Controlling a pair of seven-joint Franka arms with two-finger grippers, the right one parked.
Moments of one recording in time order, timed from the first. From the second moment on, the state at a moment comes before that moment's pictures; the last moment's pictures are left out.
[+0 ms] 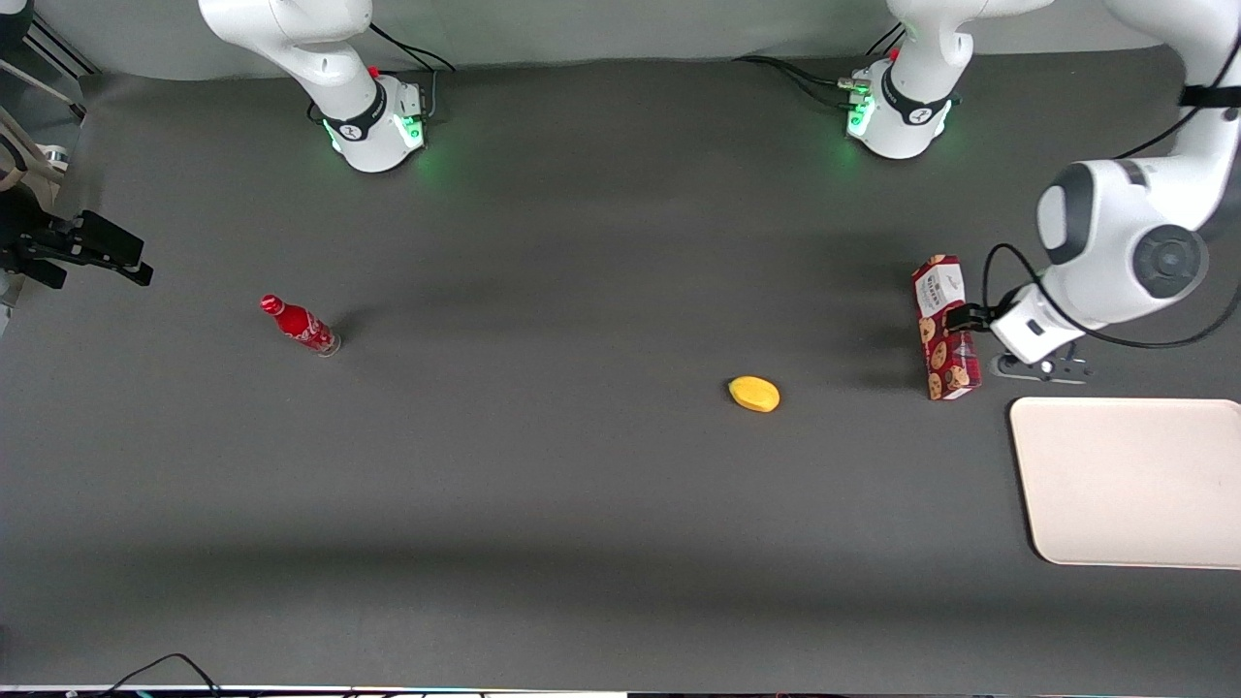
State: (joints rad) arm 0.07 0.11 -0.05 -2.27 0.01 2.22 0.11
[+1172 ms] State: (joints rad) arm 0.07 0.15 -0.05 -2.51 0.00 2.59 0.11
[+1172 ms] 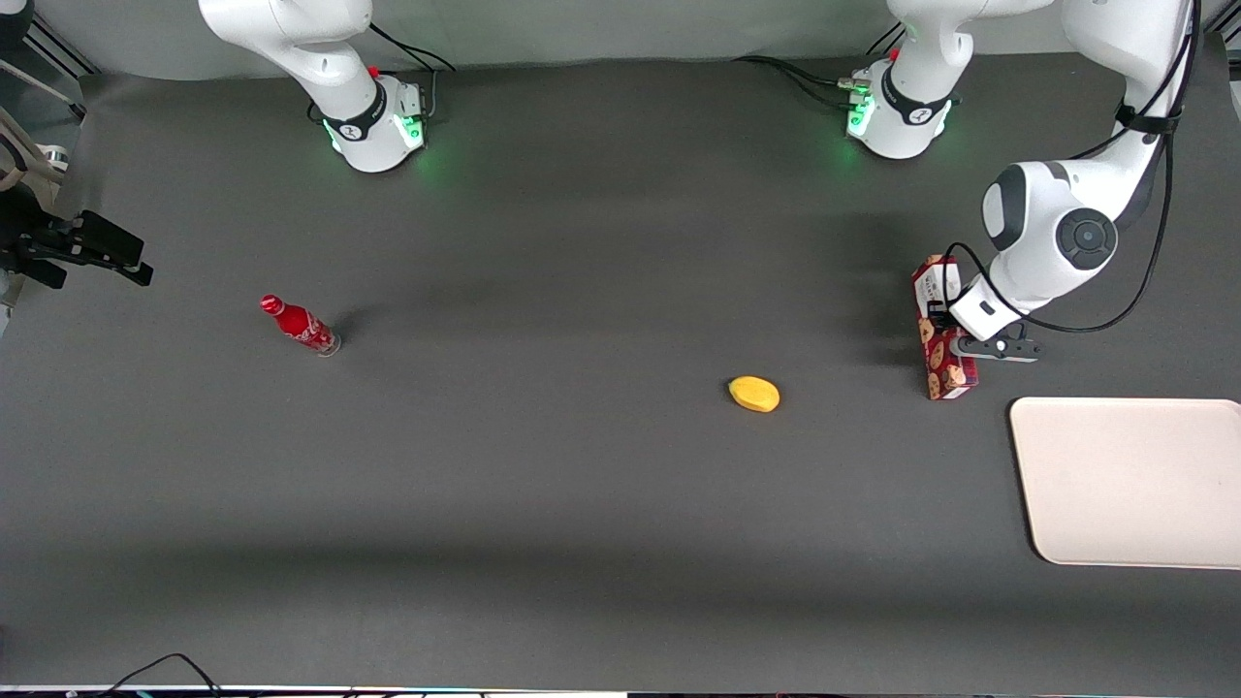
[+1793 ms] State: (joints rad) arm 0.09 0.09 -0.04 -2.16 -0.02 2.11 0.09
